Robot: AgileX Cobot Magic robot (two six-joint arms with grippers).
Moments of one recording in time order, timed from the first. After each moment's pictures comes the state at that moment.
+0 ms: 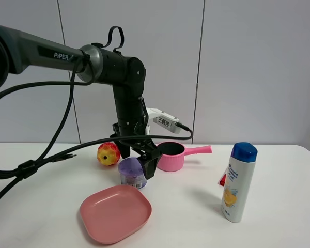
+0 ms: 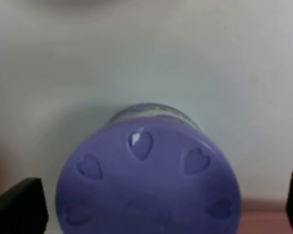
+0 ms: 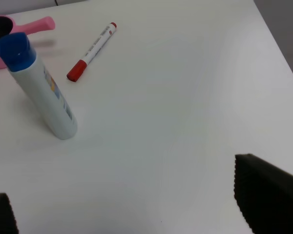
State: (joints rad) left arm -0.54 2.45 -2.10 0.02 1.12 0.33; right arm 0.02 0.00 -0.50 0.07 1.06 -0.02
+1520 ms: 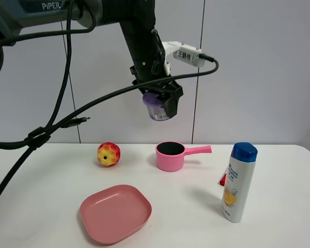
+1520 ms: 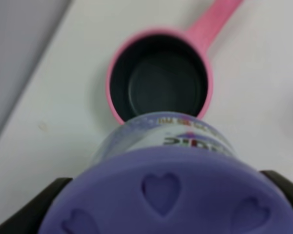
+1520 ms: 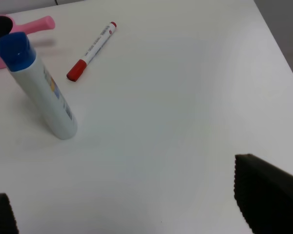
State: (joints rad) left arm -0.61 2.40 -2.51 0.03 1.21 0.35; right arm 0.02 0.00 -0.50 0.07 1.06 -0.02
